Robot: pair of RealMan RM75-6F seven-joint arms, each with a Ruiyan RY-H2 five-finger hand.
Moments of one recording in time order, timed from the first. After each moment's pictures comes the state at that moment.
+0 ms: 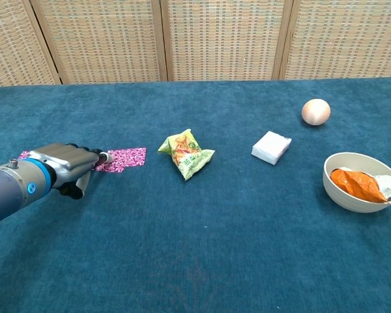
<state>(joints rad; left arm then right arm) -0.85 -1.72 -0.08 -1.47 0.43 1.15 1.05 0.09 -1.08 0.06 -1.61 -1.48 1.43 0.05</state>
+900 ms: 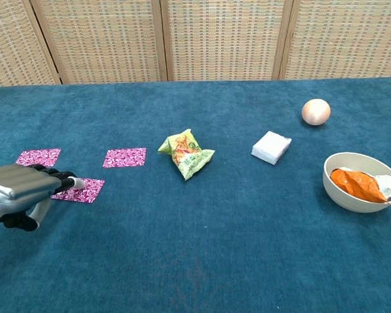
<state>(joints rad) -0.74 -1.55 0.08 -1.76 0.59 1.24 0.99 0.08 -1.08 0.05 -1.62 -1.49 1.44 0.04</state>
